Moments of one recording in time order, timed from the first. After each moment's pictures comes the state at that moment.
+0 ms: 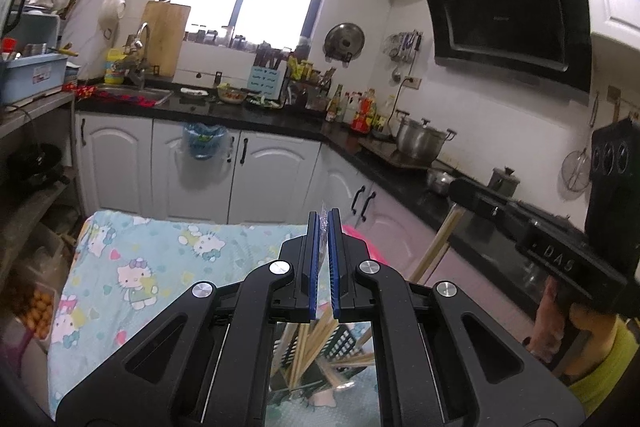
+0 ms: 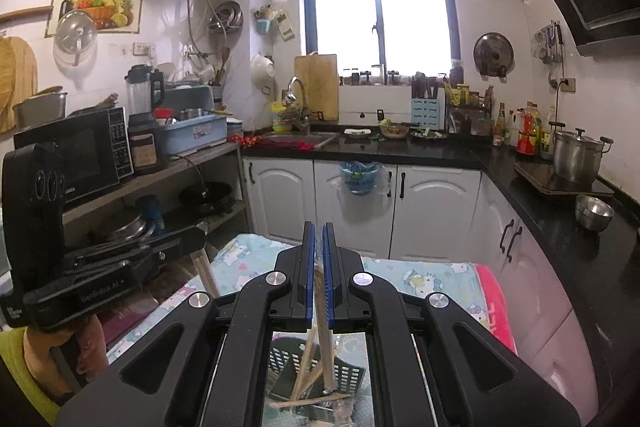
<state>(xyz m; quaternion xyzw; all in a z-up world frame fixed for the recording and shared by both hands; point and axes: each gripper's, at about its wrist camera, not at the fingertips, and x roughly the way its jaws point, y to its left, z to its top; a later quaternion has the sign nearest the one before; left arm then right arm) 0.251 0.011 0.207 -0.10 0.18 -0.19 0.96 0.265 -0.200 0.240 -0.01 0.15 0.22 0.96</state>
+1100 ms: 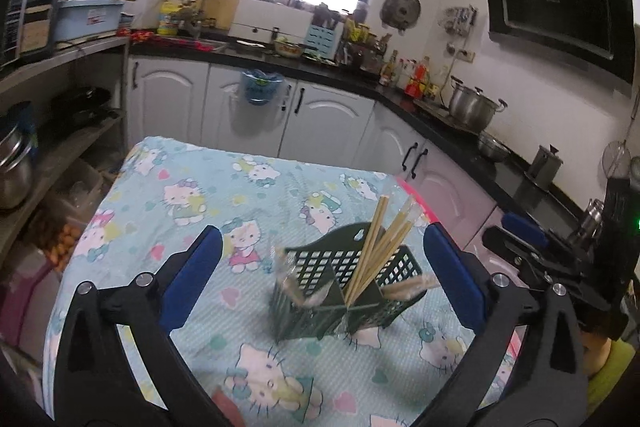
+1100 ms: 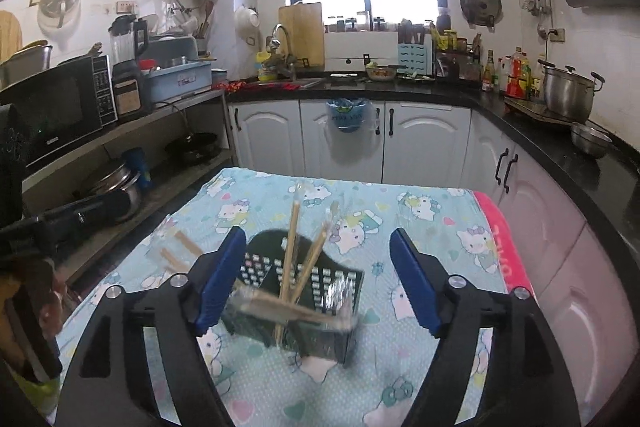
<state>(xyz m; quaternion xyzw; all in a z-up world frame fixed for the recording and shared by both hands) 0.209 0.051 0.124 -0.12 0.25 -0.10 0.96 0.234 -0.207 0.124 -0.01 0.22 0.20 0.95</state>
